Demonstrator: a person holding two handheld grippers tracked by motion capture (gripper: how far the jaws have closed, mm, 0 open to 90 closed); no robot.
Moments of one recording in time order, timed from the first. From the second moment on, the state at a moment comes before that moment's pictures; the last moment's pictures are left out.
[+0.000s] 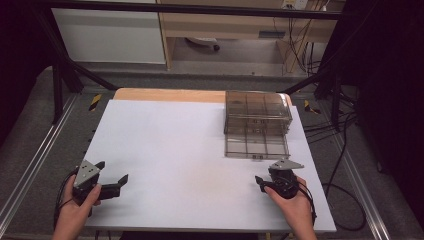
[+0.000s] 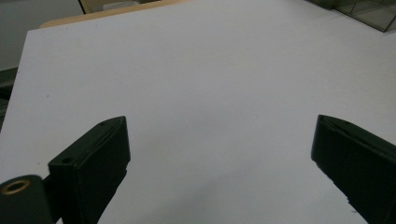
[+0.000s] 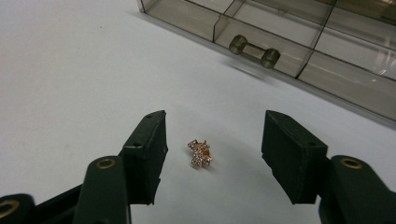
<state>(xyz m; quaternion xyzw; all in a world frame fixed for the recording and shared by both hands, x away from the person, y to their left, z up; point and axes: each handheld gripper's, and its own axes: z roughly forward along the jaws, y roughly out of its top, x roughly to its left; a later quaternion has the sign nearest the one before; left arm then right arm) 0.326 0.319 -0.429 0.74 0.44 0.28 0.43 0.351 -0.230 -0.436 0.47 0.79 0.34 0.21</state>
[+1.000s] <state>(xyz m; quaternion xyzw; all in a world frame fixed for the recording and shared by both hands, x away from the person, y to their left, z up) 0.326 0.319 -0.429 0.74 0.43 0.28 0.43 0.353 -0.222 -0.448 0.47 0.80 0.31 0.19</state>
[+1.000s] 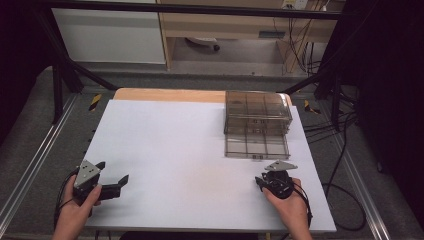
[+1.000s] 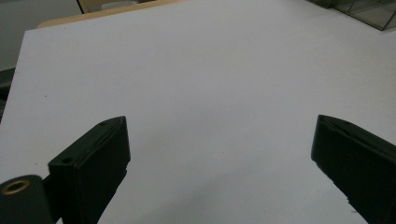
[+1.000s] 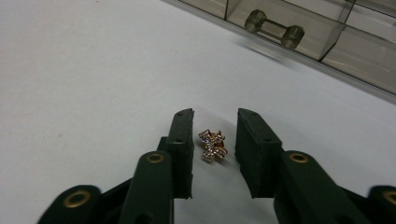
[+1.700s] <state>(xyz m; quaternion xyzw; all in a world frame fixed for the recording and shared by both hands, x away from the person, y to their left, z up) 0.326 0.318 -0.429 0.74 0.43 0.28 0.43 0.353 -0.234 -0.445 0.48 0.79 0.34 0.20</state>
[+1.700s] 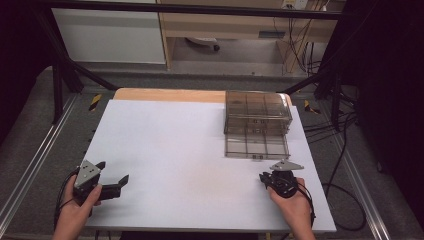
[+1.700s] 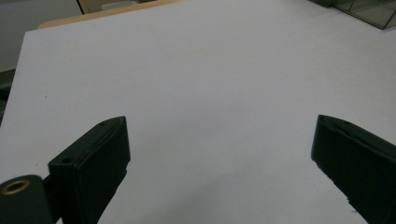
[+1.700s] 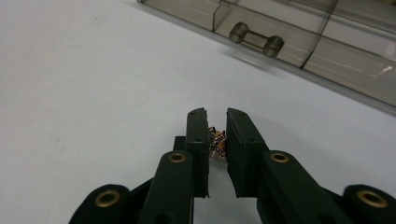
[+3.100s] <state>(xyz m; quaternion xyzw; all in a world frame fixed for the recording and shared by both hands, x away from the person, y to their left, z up) 0.324 0.328 -0.429 0.73 0.45 0.28 0.43 0.388 -0.263 -0.401 0.50 0.73 0.40 0.25</state>
